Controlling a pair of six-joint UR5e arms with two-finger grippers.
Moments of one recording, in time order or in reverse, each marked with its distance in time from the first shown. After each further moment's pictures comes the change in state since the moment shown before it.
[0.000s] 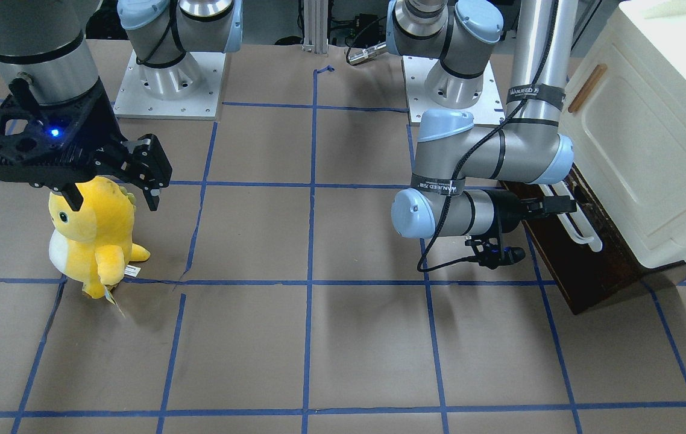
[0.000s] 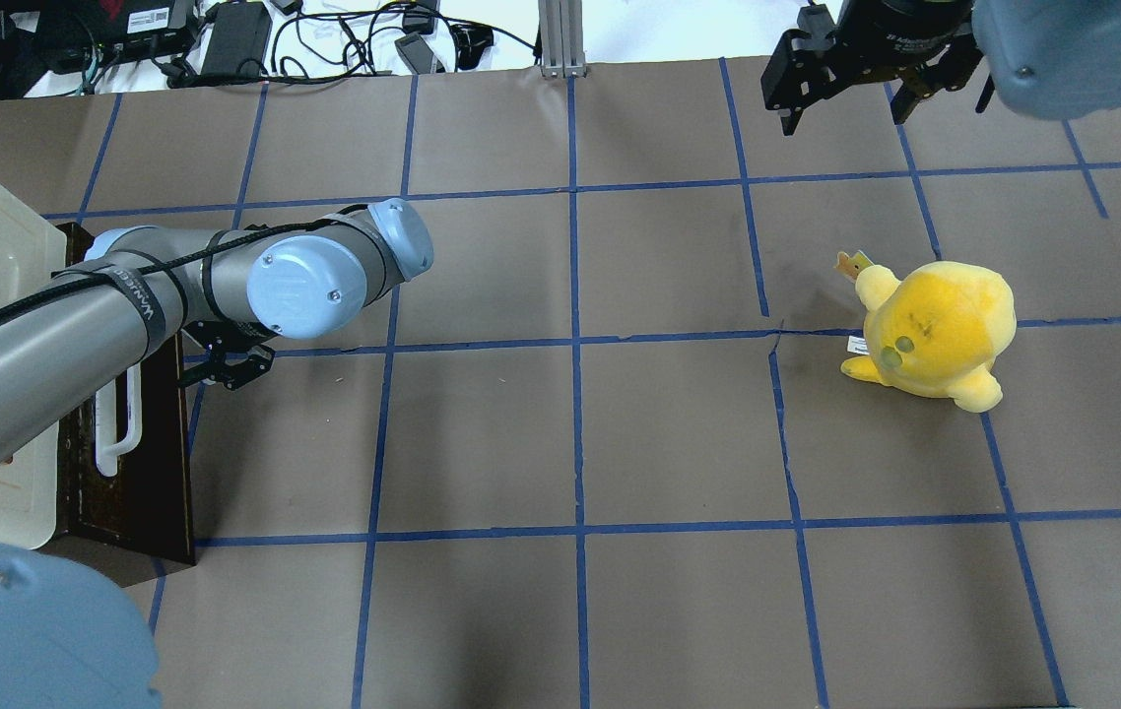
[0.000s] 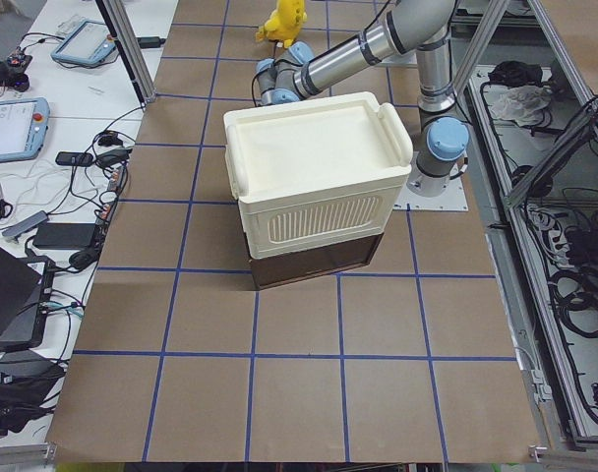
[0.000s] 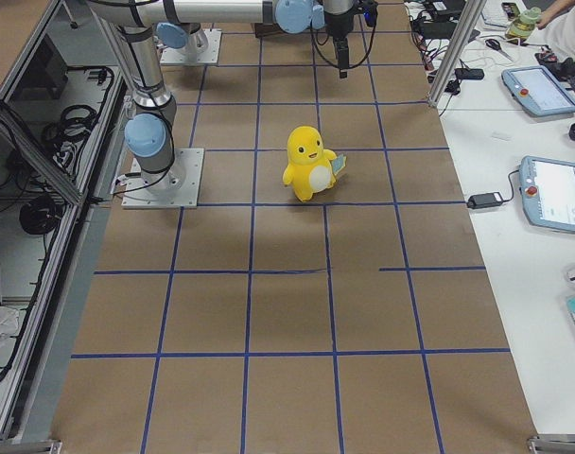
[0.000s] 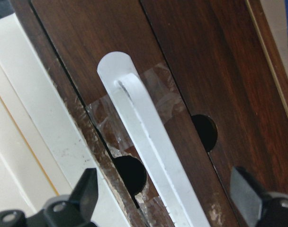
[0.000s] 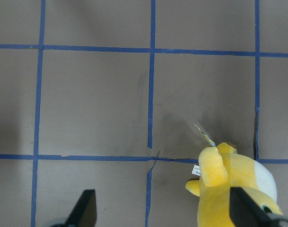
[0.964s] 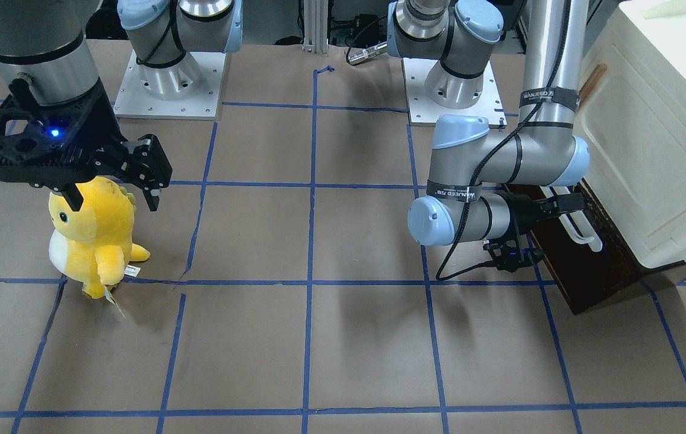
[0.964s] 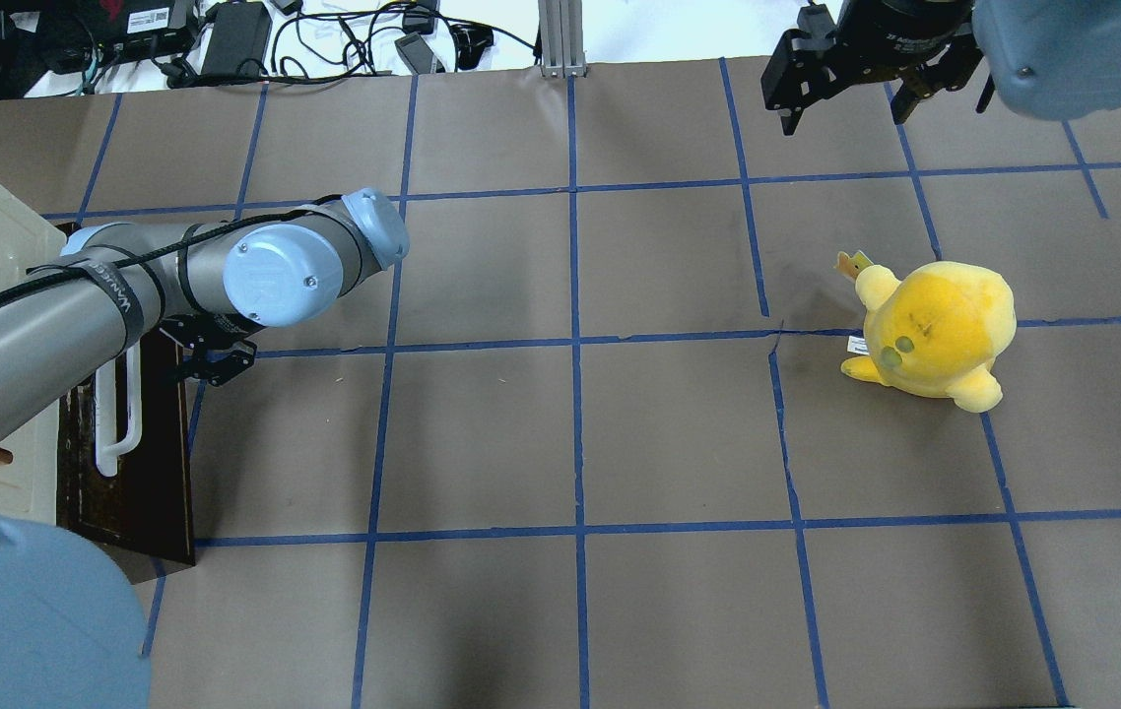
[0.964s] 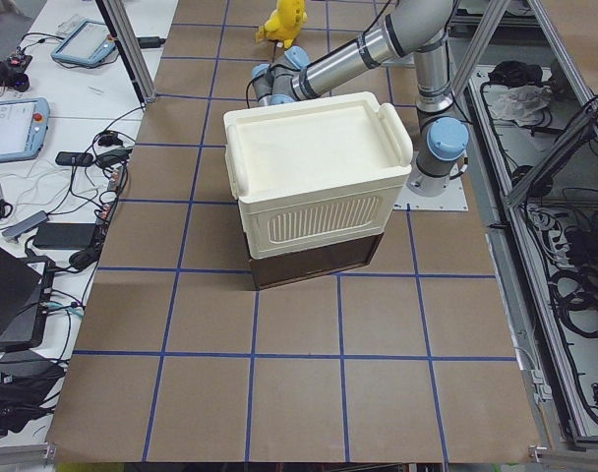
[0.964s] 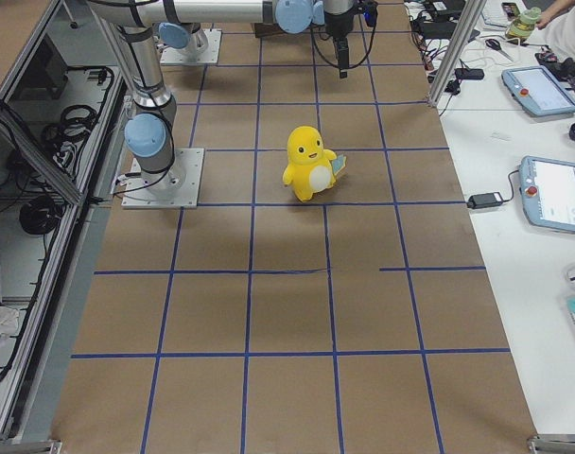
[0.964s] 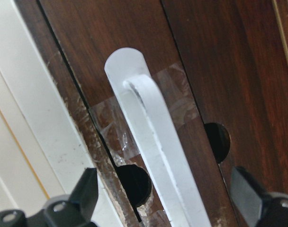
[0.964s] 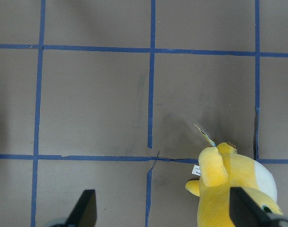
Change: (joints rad) left arm 0.045 -0.008 0.013 -0.006 -0.012 -0.063; right arm 0.000 0.000 0.000 0.000 0.000 0.000
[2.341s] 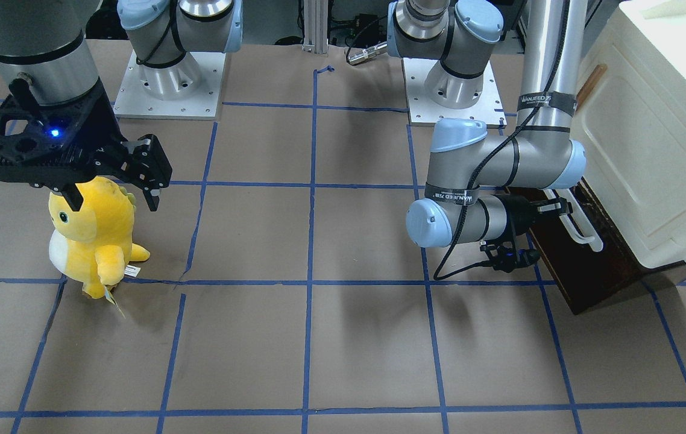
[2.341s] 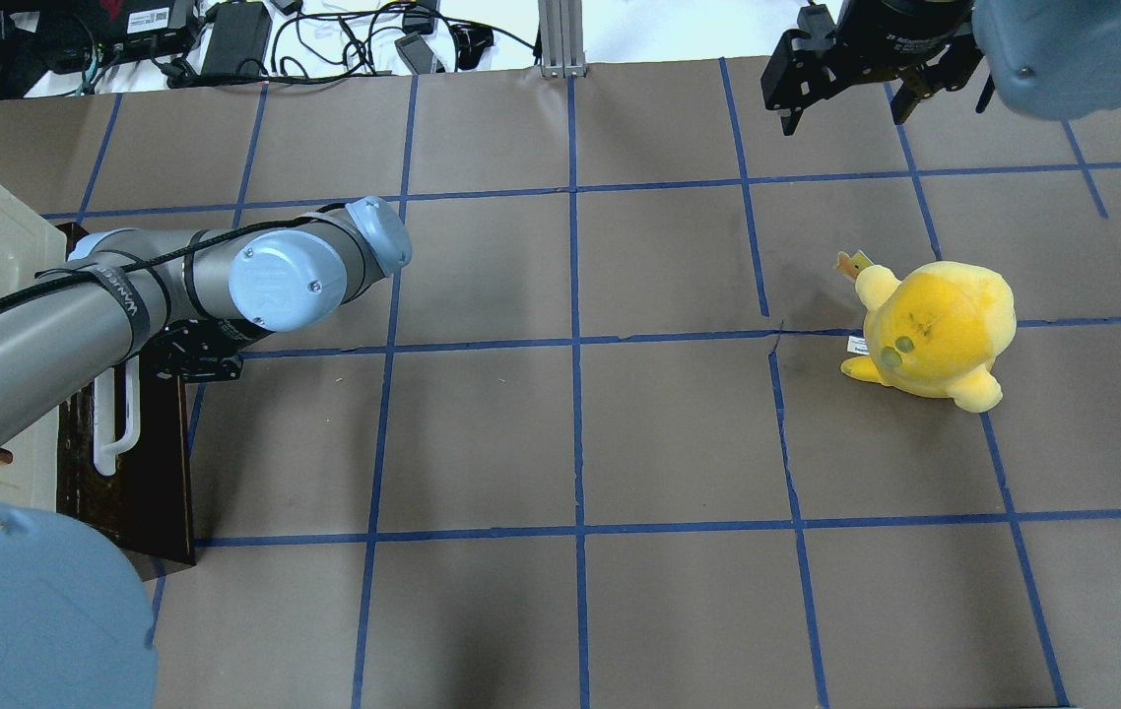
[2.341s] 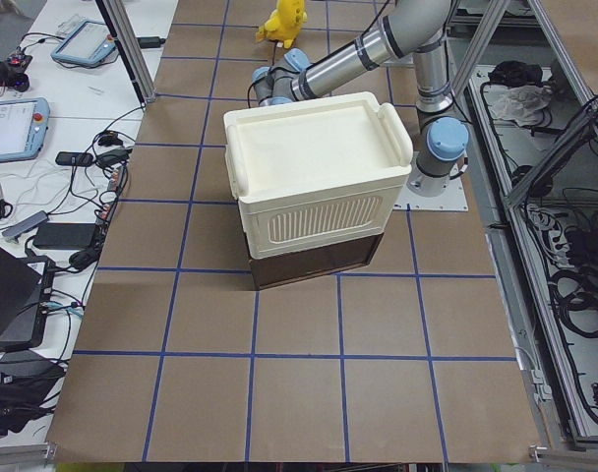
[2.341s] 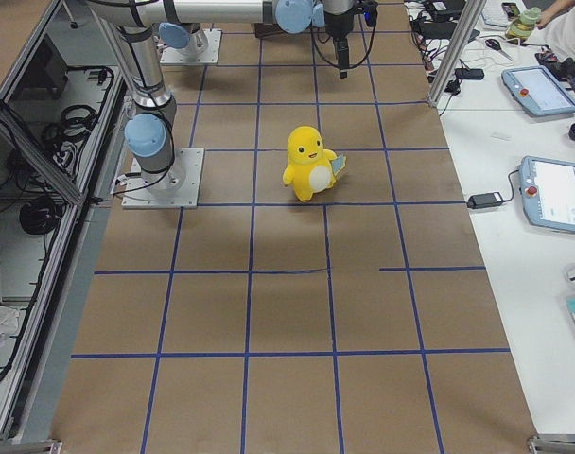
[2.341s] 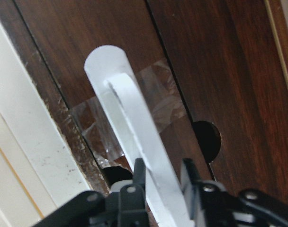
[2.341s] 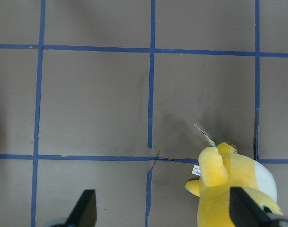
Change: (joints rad) left arm -0.003 -0.012 -0.008 -0.002 -0.007 0.002; right arm 0.000 0.000 0.000 0.000 0.000 0.000
